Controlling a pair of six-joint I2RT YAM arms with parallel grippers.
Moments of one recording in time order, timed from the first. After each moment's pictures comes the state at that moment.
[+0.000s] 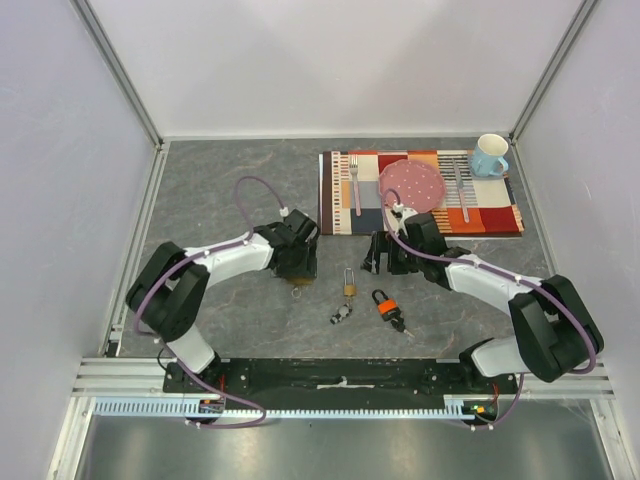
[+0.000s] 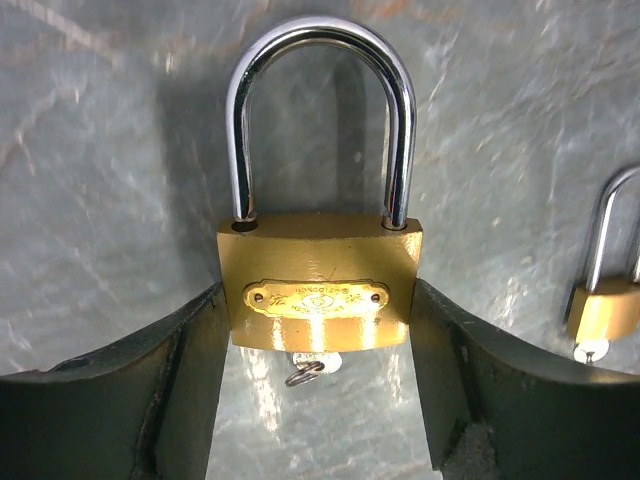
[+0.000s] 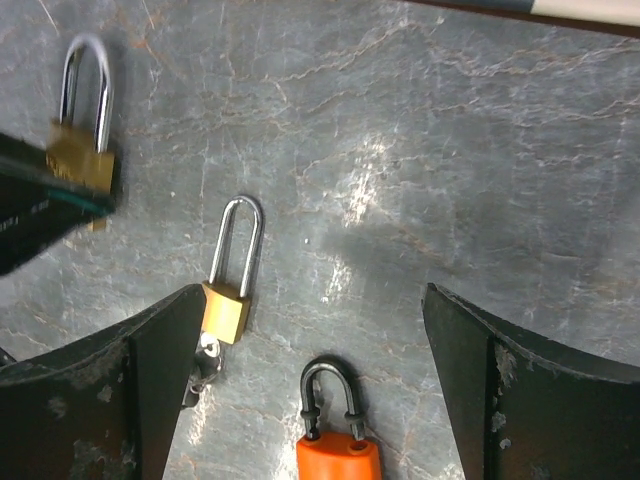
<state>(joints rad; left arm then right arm) -0.69 1.63 0.92 -0.46 -0.10 -0.60 0.44 1.39 0.63 0.00 -0.25 0.46</state>
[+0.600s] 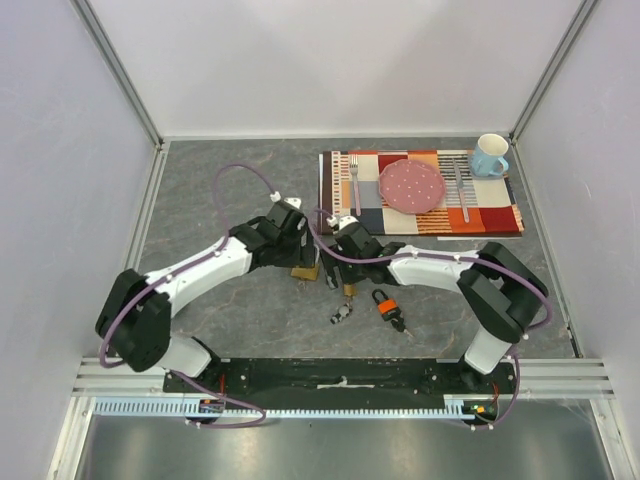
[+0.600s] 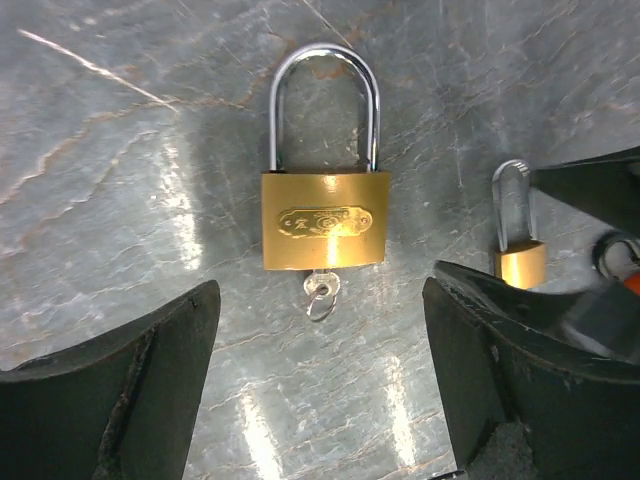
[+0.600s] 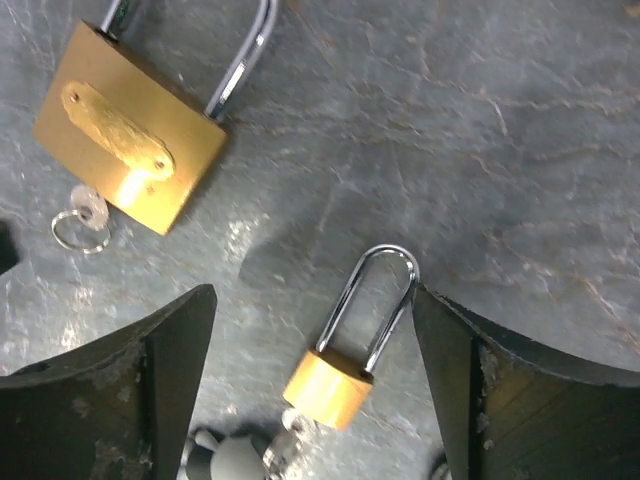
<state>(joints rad) -0.67 1.49 0.97 -0.49 -0.13 -0.50 0.81 1.68 0.90 -0.13 0.04 0.42</state>
